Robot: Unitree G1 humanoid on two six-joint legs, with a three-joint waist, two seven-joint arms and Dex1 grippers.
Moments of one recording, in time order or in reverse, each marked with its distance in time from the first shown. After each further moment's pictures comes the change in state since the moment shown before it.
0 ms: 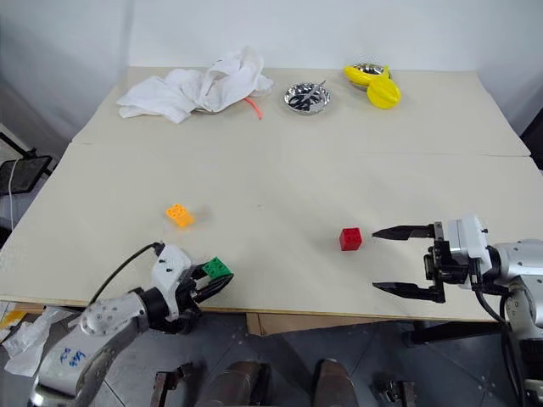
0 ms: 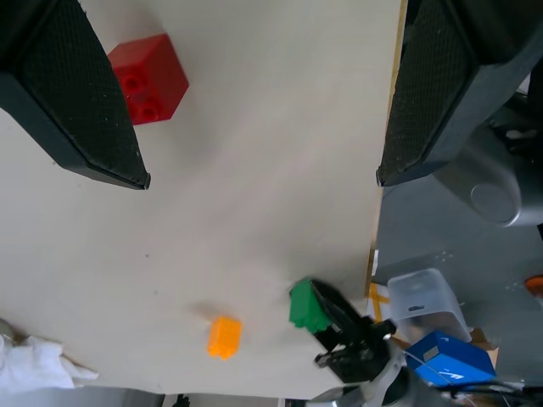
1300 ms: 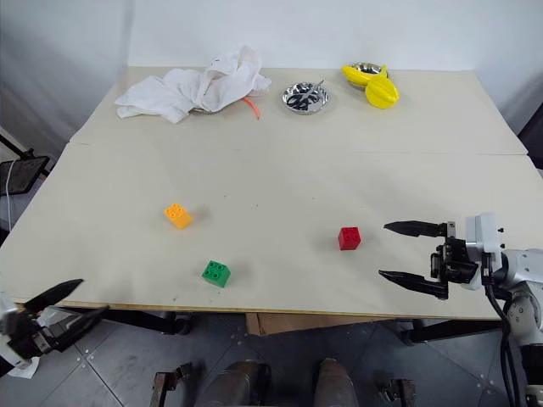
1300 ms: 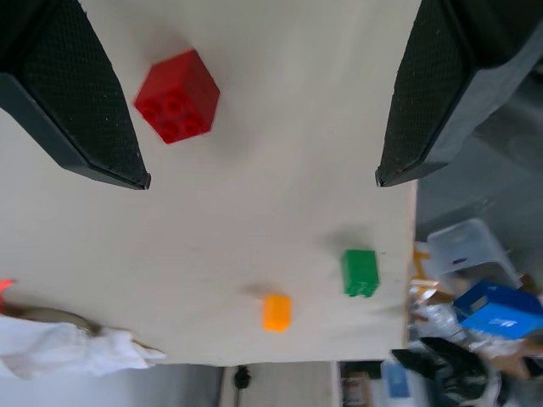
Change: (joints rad) left arm 0.395 0.088 0.624 0.481 -0.228 -0.558 -0.576; right arm -0.014 0.030 -0.011 0.061 0.078 -0.020 -0.033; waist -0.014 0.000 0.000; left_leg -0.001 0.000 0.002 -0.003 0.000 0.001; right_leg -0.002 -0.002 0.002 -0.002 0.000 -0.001
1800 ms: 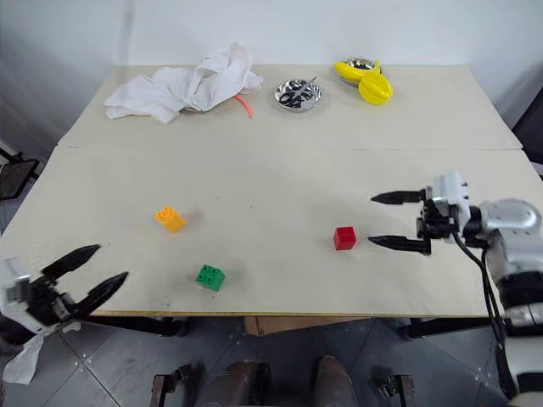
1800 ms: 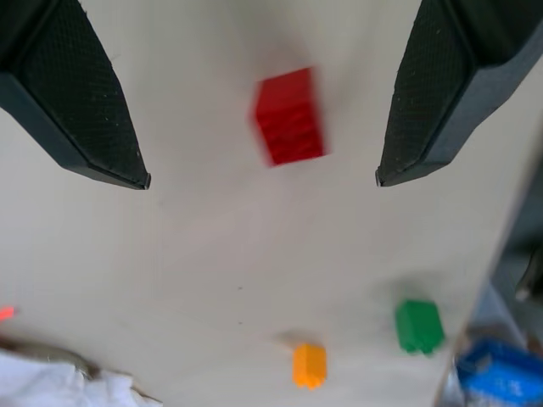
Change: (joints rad) left arm -0.084 -0.098 0.051 -0.176 -0.071 0.158 0.234; right arm -0.383 -0.048 0.300 0.404 -0.023 -0.079 0.035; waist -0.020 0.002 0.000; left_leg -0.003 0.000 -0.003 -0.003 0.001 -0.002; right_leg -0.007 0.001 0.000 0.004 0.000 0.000
